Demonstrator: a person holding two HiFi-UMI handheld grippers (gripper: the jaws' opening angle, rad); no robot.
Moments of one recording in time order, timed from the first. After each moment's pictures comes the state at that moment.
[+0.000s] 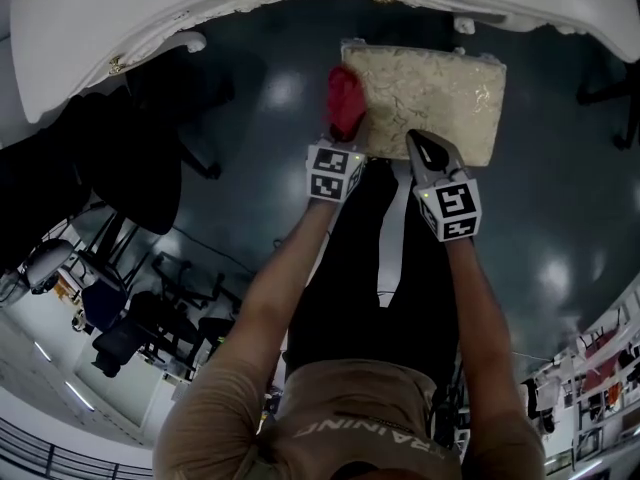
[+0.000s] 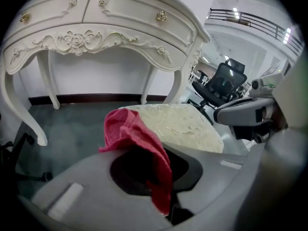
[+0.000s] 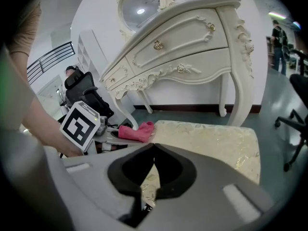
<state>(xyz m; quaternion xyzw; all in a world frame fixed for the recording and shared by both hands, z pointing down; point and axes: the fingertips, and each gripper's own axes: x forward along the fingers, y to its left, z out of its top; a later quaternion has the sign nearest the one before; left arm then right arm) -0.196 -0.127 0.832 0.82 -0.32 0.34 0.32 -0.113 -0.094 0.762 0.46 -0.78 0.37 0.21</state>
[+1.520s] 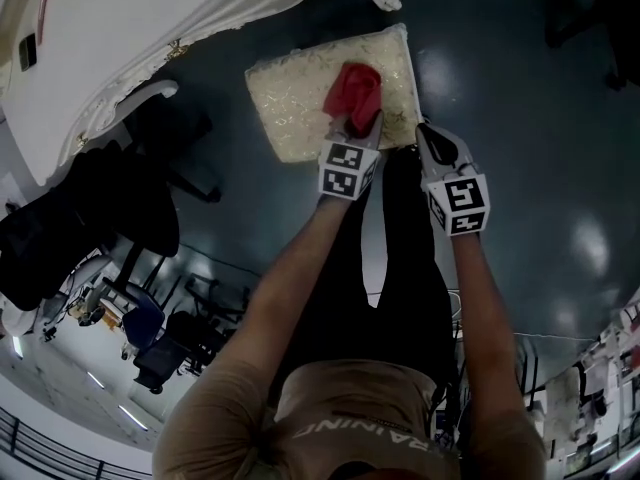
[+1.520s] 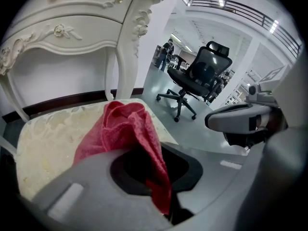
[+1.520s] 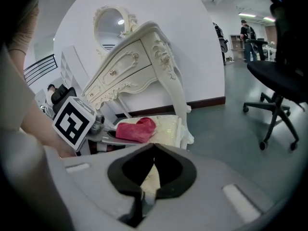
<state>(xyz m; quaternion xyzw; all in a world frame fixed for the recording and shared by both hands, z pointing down) 0.048 -0.049 0.841 0.85 -0.22 0.38 0.29 0.115 -0.008 0.783 0.55 -0.72 0.40 0.17</state>
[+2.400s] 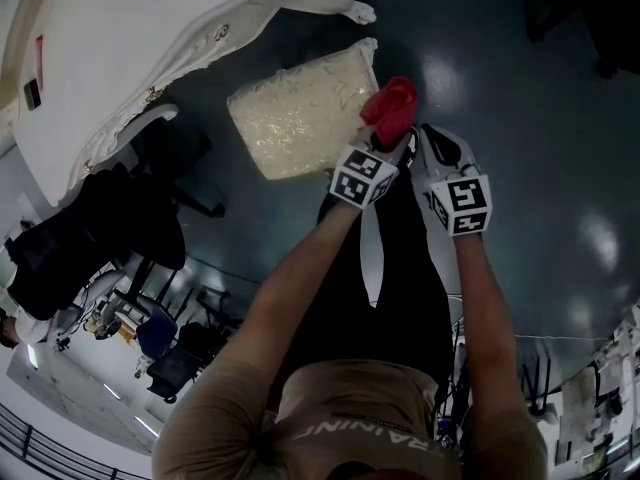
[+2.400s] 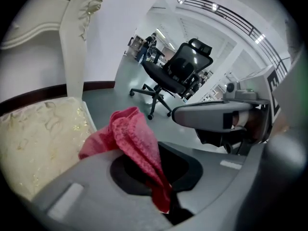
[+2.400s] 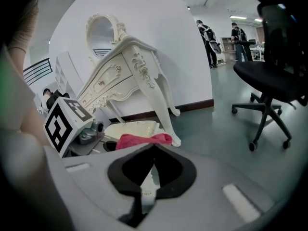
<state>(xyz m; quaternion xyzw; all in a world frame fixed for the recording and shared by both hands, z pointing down) 0.174 0.013 0.832 0.86 -0.08 0.37 0.33 0.206 0.004 0.784 0.57 -0.70 0.40 0.15</state>
